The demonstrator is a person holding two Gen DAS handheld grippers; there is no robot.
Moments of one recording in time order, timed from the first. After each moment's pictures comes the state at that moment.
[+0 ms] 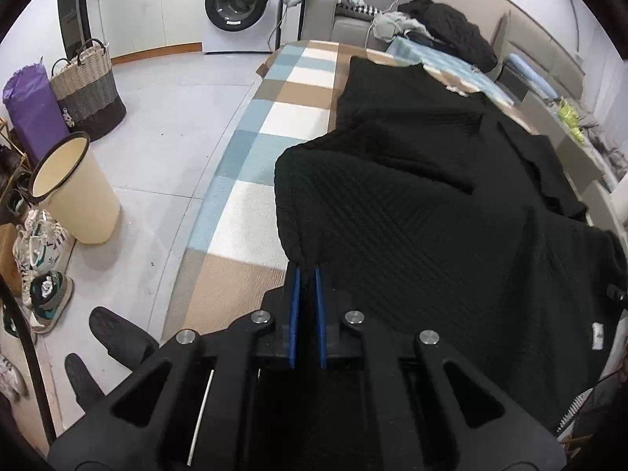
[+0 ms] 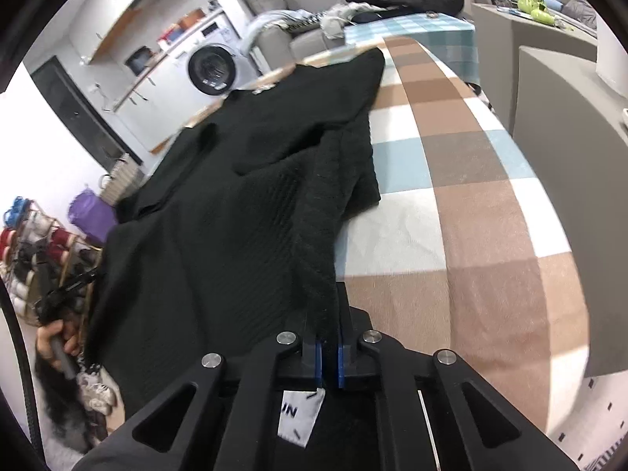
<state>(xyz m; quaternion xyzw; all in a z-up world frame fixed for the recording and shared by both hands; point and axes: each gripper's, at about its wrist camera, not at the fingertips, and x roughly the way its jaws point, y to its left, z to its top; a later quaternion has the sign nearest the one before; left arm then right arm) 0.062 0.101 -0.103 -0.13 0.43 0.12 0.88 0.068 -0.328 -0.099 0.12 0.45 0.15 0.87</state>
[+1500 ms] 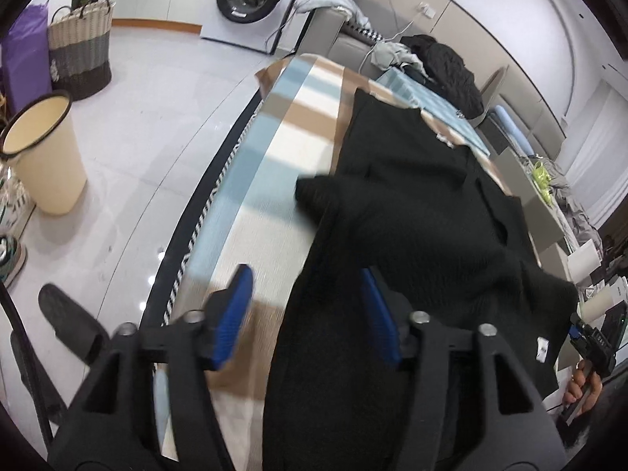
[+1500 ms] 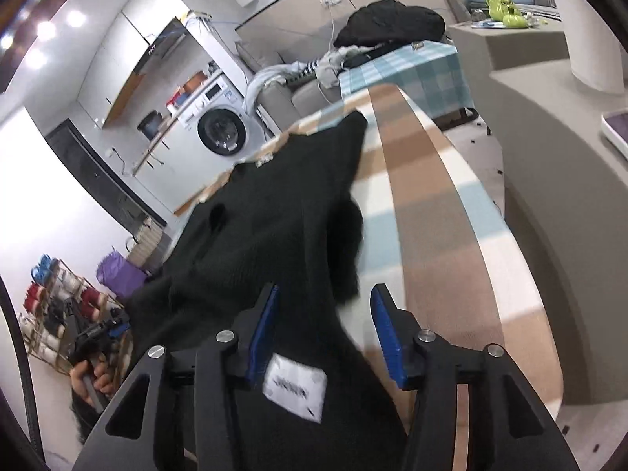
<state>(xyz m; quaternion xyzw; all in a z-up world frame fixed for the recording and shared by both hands) 0.074 0.149 -0.097 -0.25 0.40 0.09 0.88 0.096 -0.375 -0.086 0.21 0.38 0.15 0.89</state>
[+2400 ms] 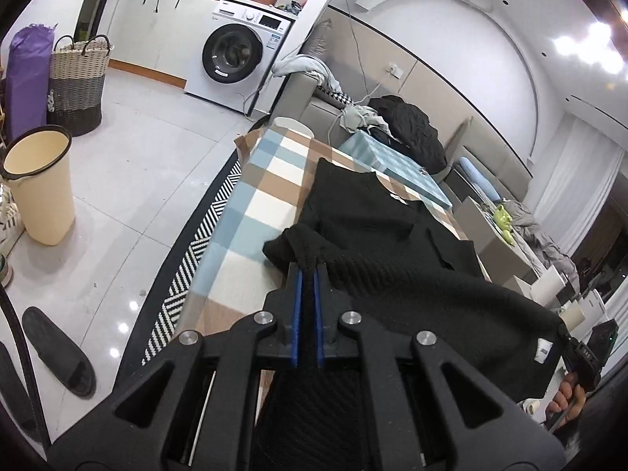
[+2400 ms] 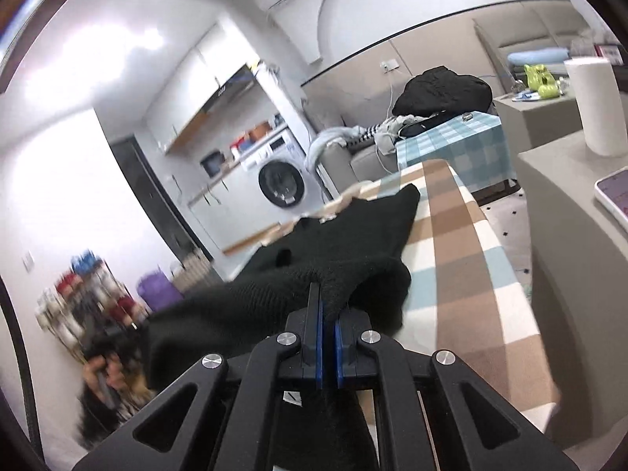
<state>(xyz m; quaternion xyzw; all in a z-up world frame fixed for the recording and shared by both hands) 0.018 0.135 -0.046 -0.26 0.27 0.06 0.93 0.031 -0.386 -0.049 0.22 0.22 0.23 0.92</state>
